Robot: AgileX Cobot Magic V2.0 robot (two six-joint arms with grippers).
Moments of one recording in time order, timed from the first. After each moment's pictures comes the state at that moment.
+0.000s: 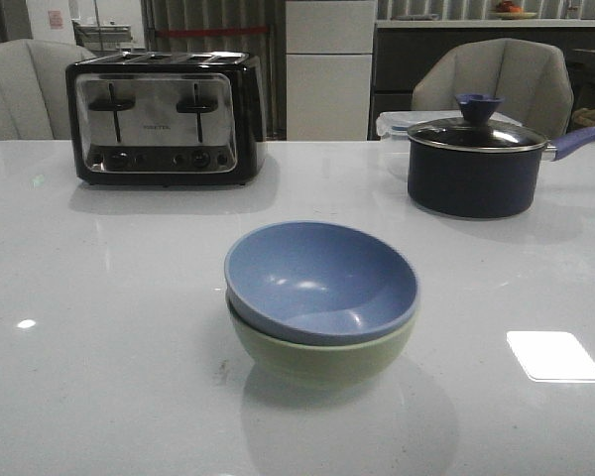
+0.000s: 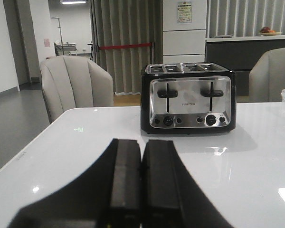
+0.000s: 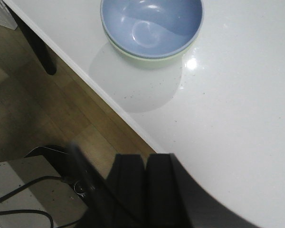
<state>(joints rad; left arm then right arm) -0.04 0.00 0.00 -0.06 -0.01 0.11 0.48 0.58 -0.60 0.23 0.88 -0.30</state>
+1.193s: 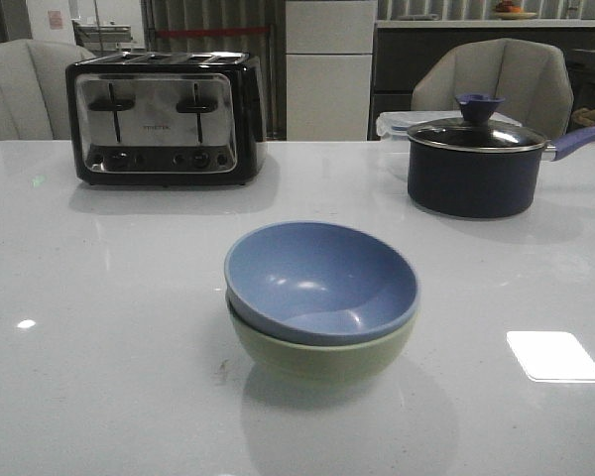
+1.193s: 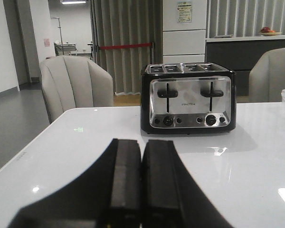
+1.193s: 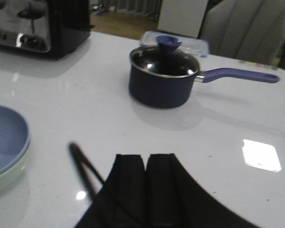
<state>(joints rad) -0.04 0.00 0.00 -0.06 -0.01 0.11 0.02 0.14 -0.22 0.23 0.32 -0.30</state>
